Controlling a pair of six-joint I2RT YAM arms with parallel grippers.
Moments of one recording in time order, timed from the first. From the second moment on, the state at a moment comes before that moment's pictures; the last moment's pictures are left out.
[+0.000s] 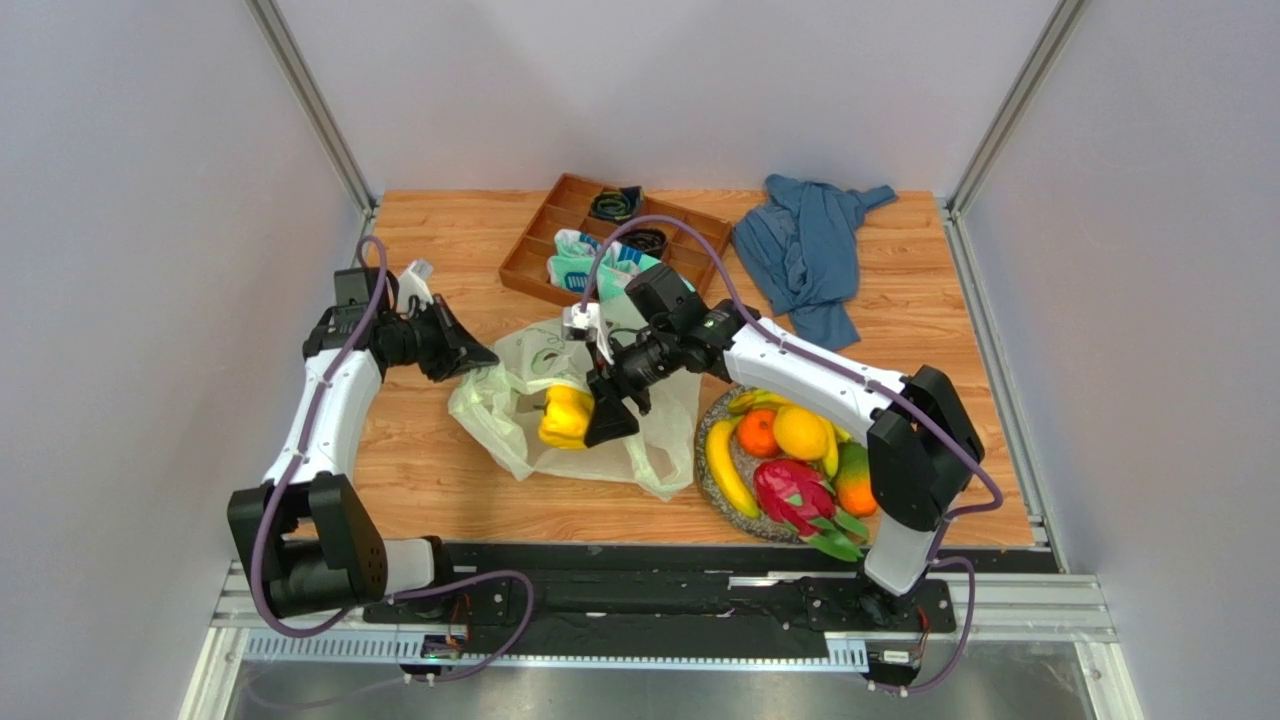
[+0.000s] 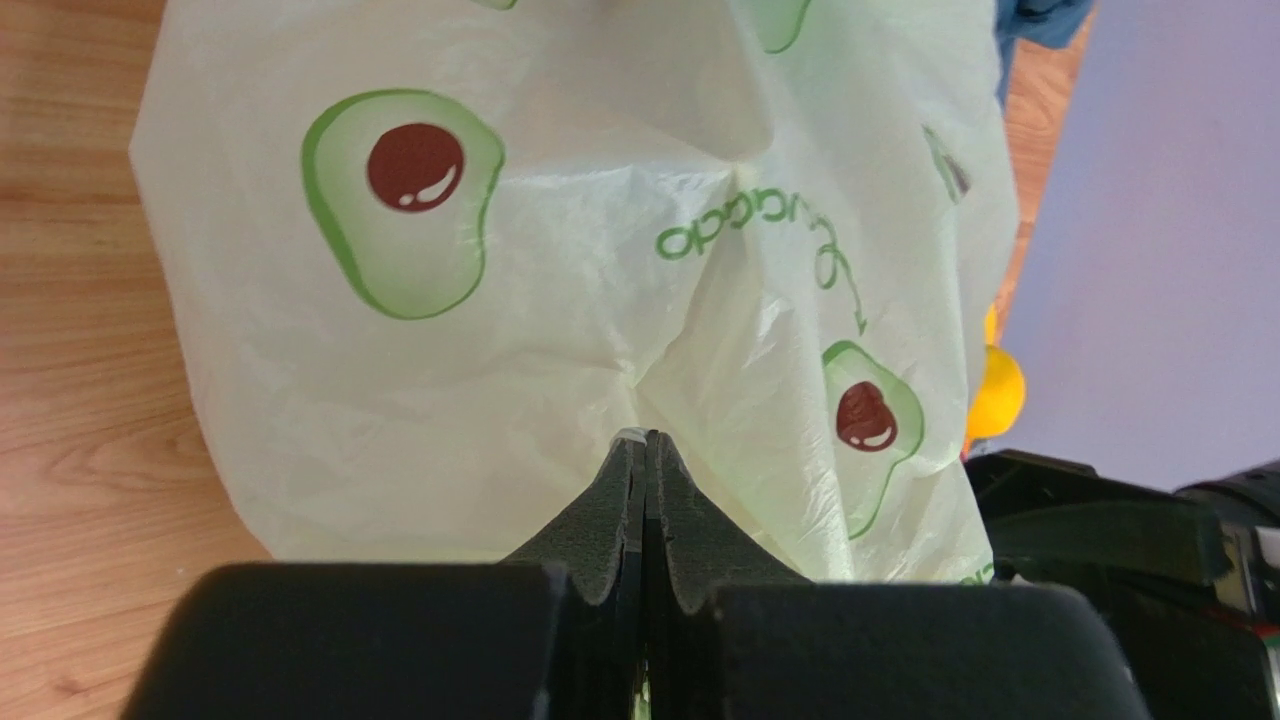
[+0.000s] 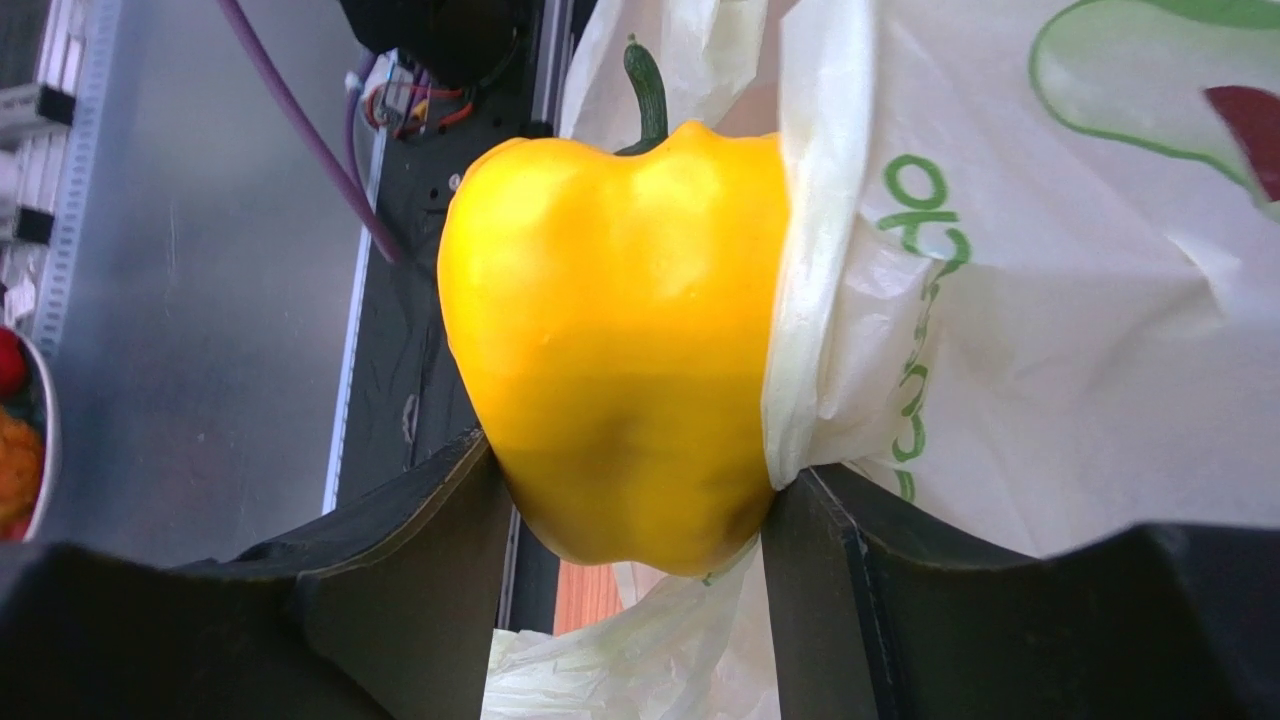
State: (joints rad) left arm 0.17 1.29 0.99 -0.65 0.70 -0.38; right arm 0.82 1.77 1.43 -0.47 -0.89 -0.24
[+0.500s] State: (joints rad) left arm 0.17 1.31 0.96 -0.65 0.66 -0.37; right arm 0.88 1.91 1.38 -0.63 -0.54 -0.43
